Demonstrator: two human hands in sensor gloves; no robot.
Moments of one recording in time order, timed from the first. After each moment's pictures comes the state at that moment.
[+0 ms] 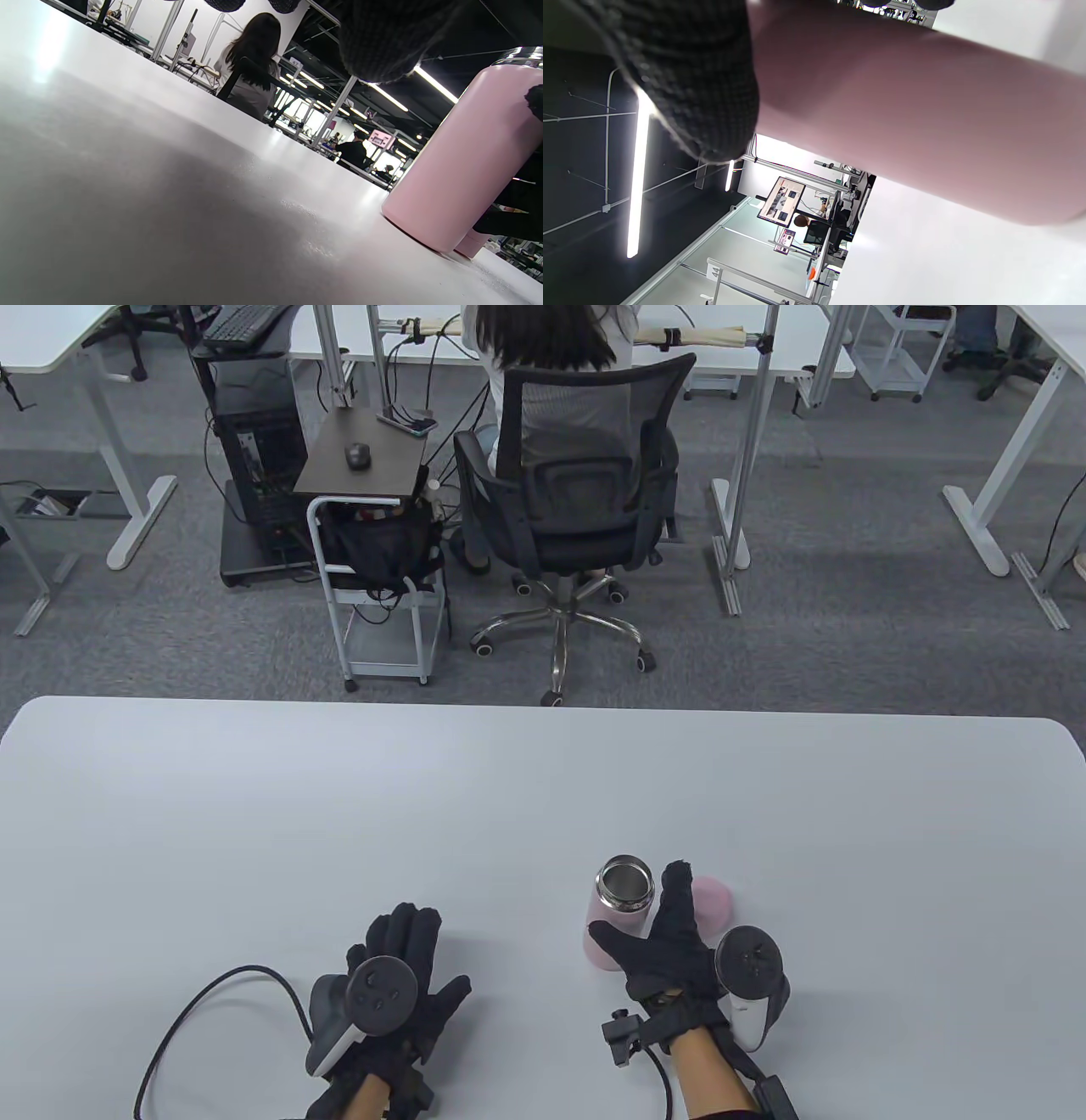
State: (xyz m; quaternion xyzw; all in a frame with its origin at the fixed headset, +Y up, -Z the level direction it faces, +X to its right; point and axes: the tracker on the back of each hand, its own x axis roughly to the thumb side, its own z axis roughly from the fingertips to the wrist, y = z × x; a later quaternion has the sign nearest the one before) left_hand -0.192 -0.804 -0.285 0.00 -0.07 0.25 0.96; right_hand 0.158 -0.806 -0.333 0.02 -0.05 0.78 0.62
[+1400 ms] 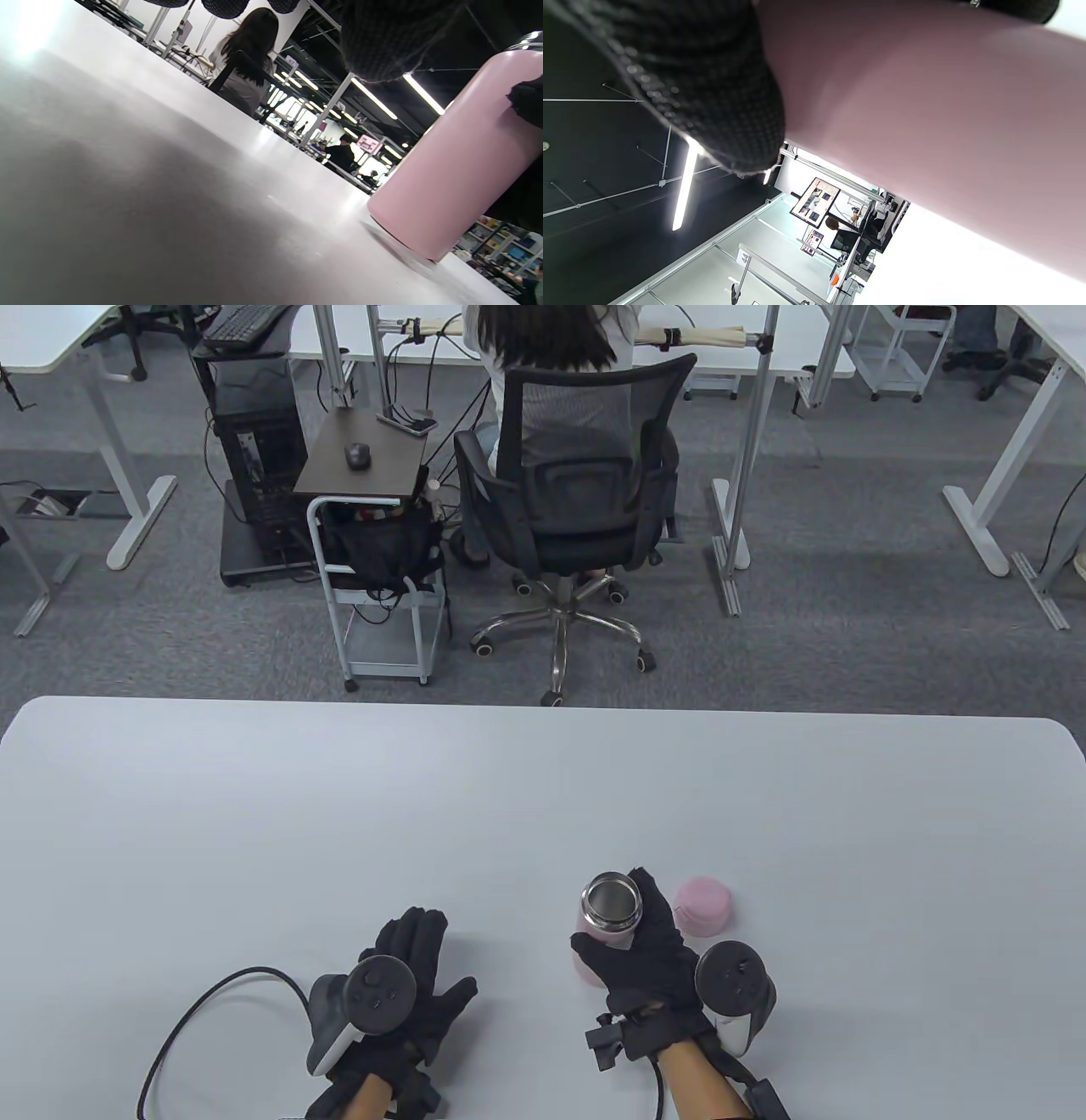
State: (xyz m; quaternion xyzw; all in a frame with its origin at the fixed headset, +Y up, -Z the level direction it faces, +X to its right) left_hand -0.190 -0.806 -0.286 -0.01 -0.09 0.30 0.95; right_hand 0.136 -0.787 -0.319 0.10 -0.12 0.80 0.58
